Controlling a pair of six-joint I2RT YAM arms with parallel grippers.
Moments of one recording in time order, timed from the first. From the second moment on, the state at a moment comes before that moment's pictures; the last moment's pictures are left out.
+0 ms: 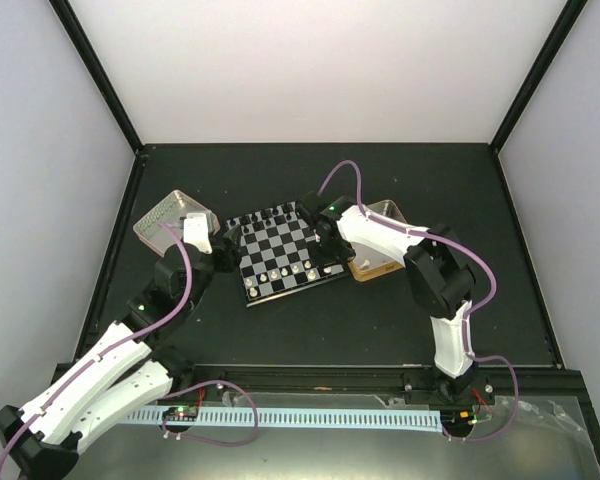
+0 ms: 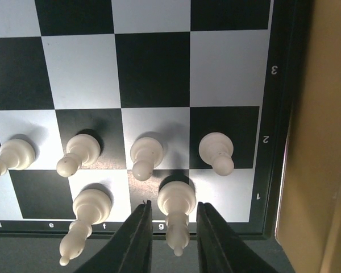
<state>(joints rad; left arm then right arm) -0.63 0.66 0.64 -0.24 -0.38 -0.40 0.75 2.00 1.53 -0.97 0.02 0.43</state>
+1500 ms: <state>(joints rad) -0.63 0.65 0.64 -0.24 -0.38 -0.40 0.81 1.96 1.60 -1.02 0.03 0.43</state>
